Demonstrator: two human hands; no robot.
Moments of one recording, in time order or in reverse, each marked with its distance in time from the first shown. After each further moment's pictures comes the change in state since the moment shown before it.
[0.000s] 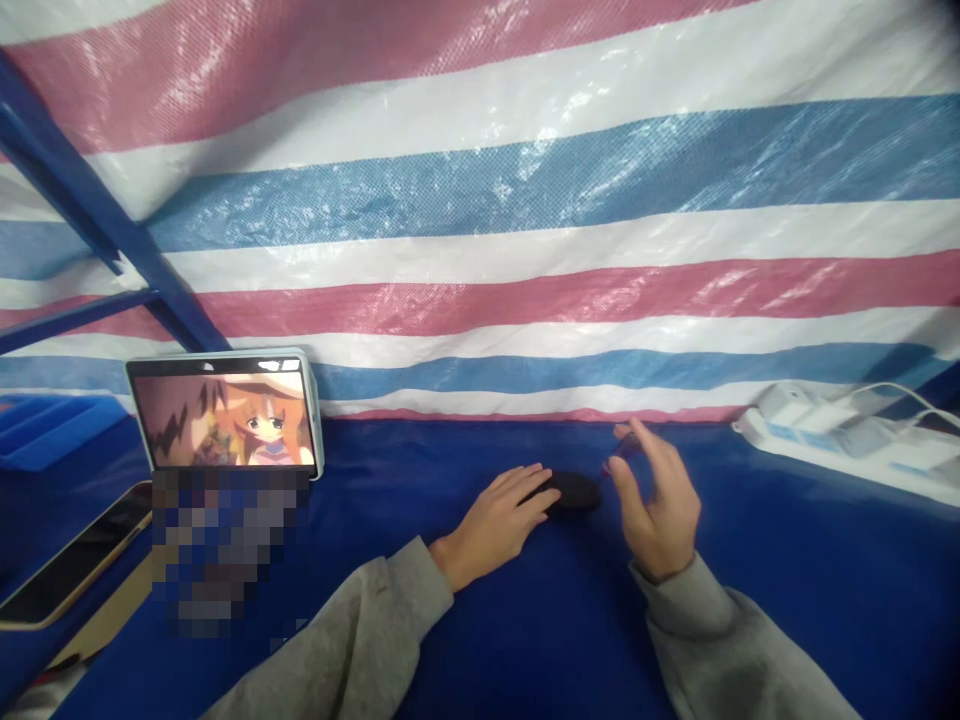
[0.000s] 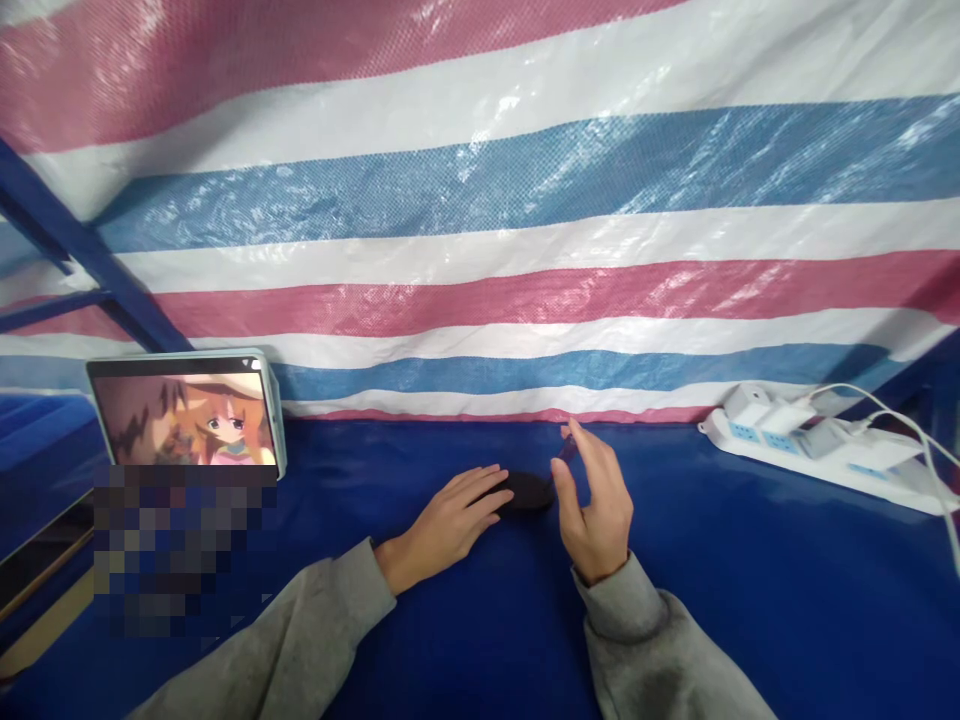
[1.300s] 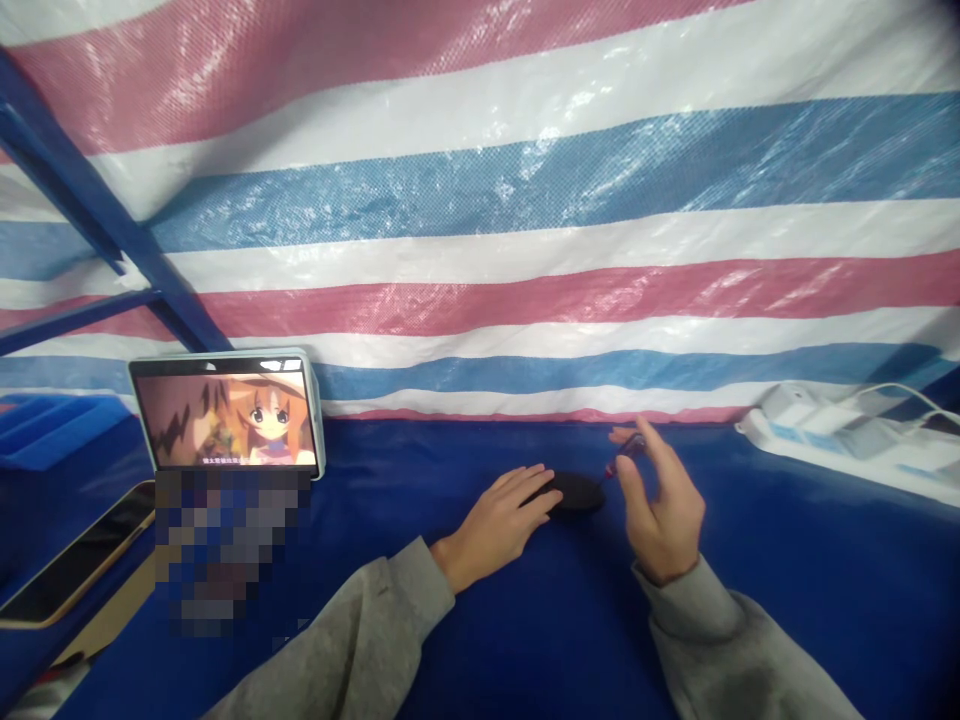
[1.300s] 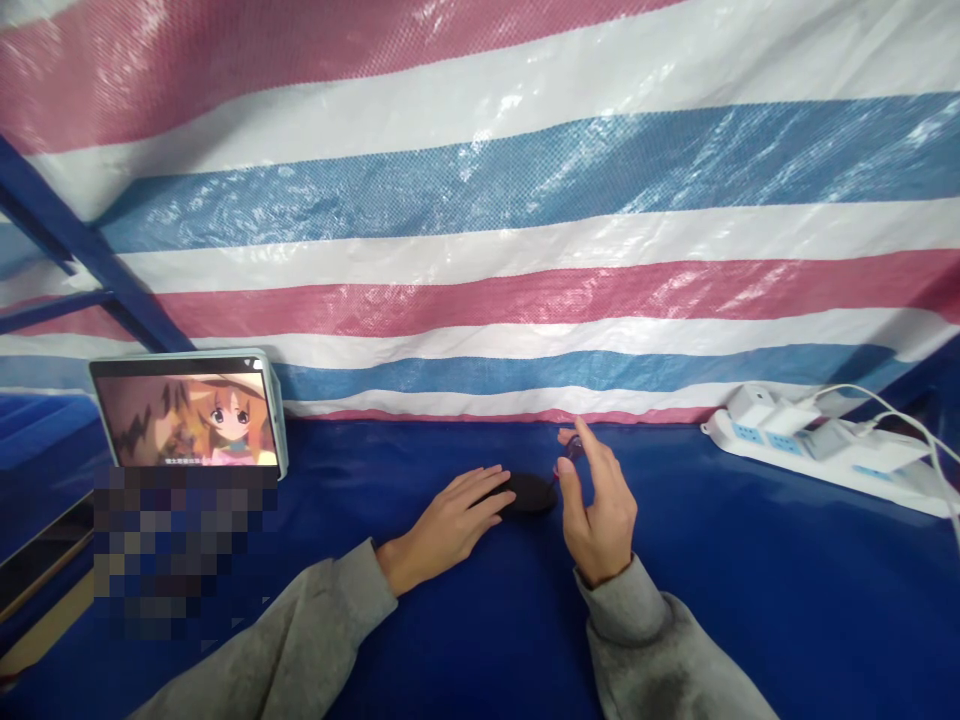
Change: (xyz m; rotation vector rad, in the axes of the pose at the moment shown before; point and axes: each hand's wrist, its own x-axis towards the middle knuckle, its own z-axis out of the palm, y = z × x) left_hand -0.001 -0.001 0.001 -0.018 0.002 0.008; right_hand -0.002 0.001 0.000 0.029 -0.029 0.068
